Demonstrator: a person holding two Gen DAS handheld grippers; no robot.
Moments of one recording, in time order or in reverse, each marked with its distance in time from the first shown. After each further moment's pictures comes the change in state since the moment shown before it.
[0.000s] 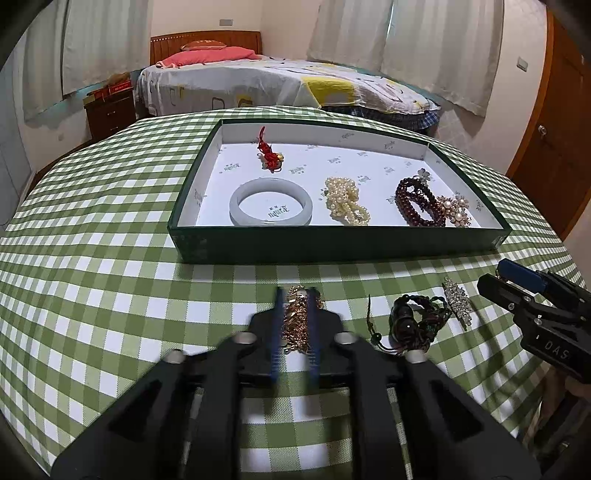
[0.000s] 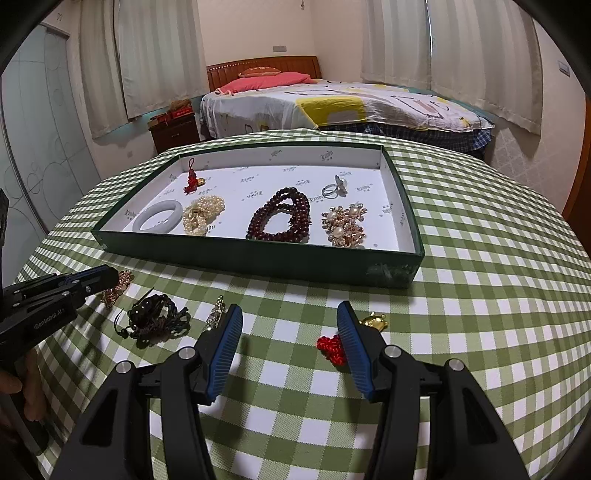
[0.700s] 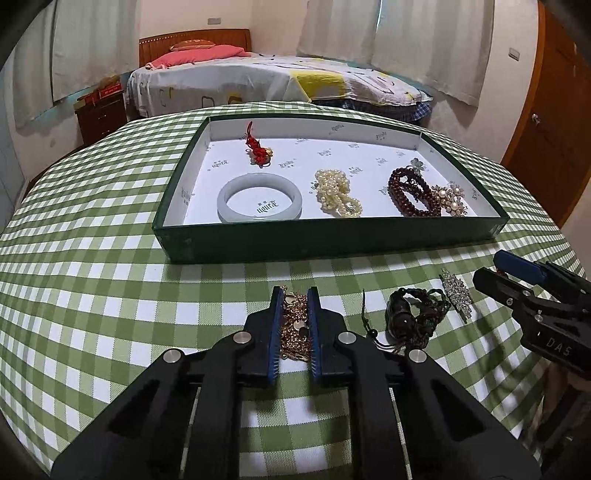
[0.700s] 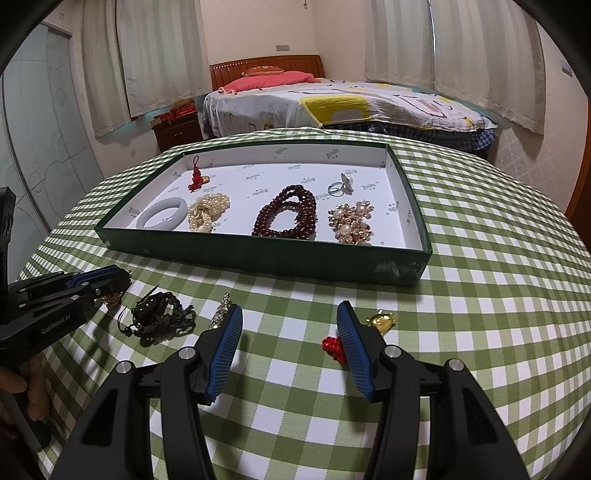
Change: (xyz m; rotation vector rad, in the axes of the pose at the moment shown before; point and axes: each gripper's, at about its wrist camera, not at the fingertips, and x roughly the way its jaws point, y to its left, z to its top) left arm 0.008 -0.005 0.000 0.038 0.018 -0.016; right arm 0.002 0.004 -0.002 -0.006 0.004 0.011
